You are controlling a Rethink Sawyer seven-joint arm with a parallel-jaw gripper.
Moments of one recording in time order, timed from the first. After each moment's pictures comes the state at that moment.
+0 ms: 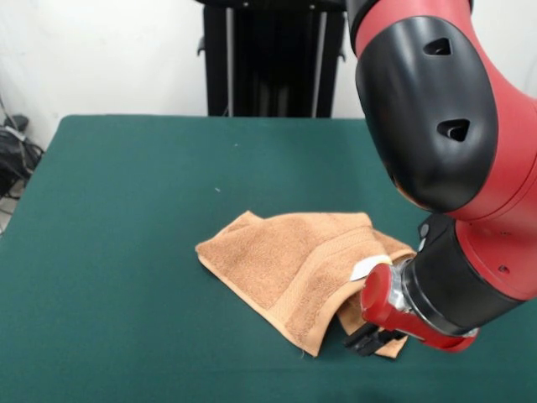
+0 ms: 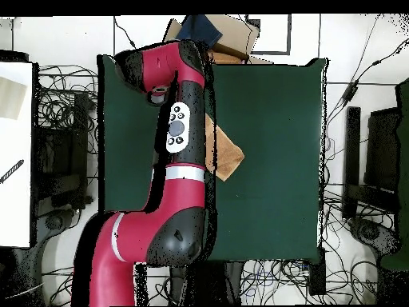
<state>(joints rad) 0.05 0.22 -0.46 0.15 0.04 1.37 1.89</state>
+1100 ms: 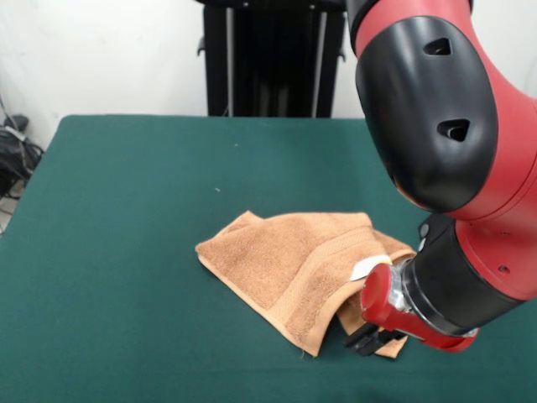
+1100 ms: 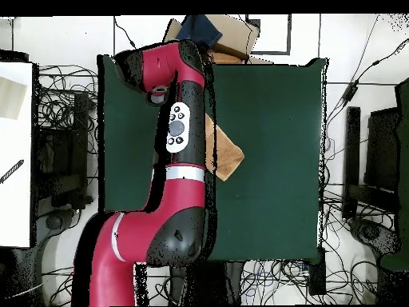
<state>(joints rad) 0.05 0.22 -0.46 0.15 0.04 1.37 1.89</state>
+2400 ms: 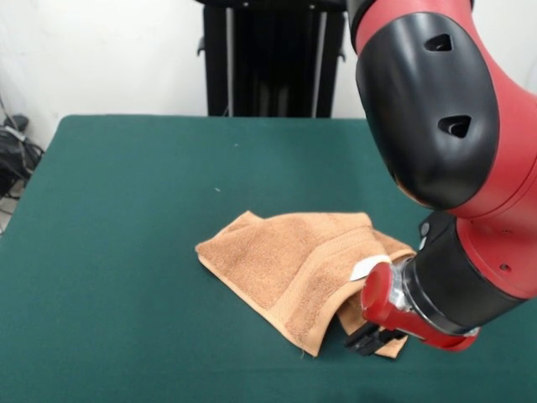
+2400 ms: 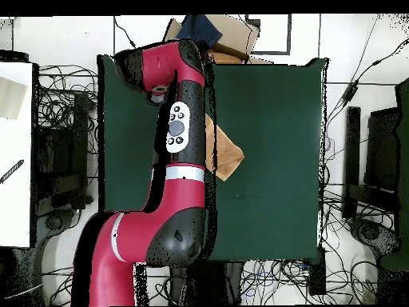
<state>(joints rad) 0.05 0.22 -0.46 0.15 0.04 1.37 1.89</state>
